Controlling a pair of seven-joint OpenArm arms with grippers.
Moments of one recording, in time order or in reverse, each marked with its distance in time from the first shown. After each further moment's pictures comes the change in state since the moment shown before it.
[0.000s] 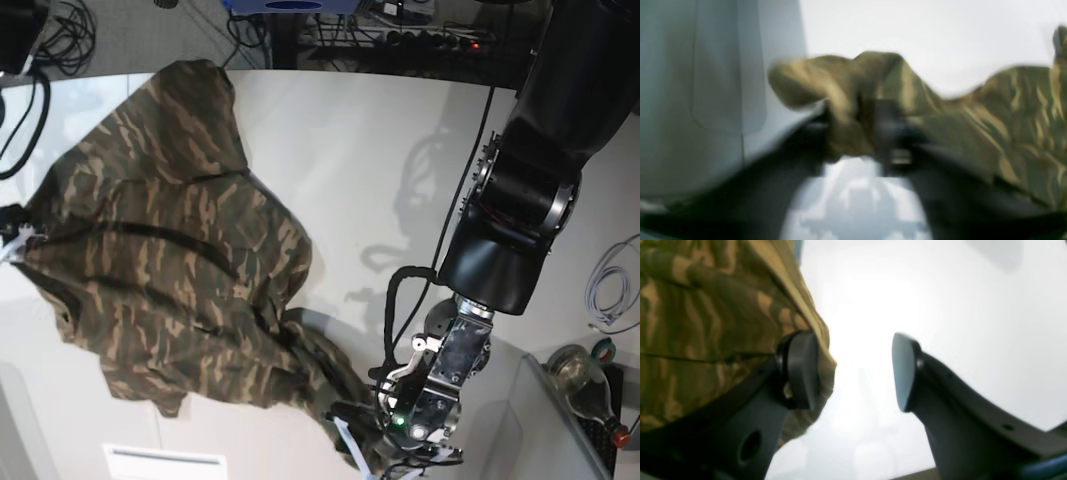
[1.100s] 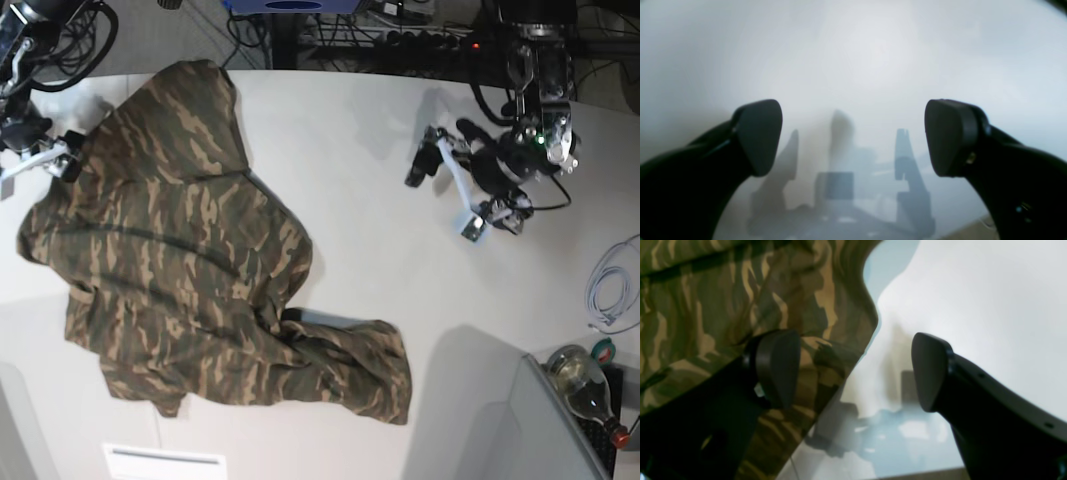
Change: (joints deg) left arm 55.9 -6.1 -37.9 37.3 1.3 -46.0 1.1; right arm -5.4 -13.6 18.9 -17.2 8.9 12.0 11.1
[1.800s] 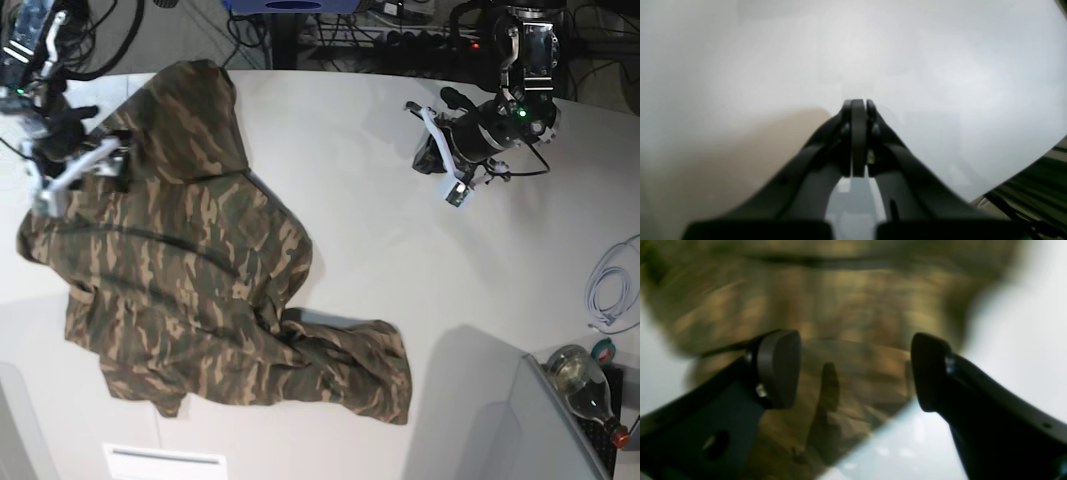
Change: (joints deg) left arm 1.5 0.7 3.5 -6.4 0.7 0.3 -4.9; right arm -8.3 -2.3 -18.7 14.7 0.2 0.7 4.2
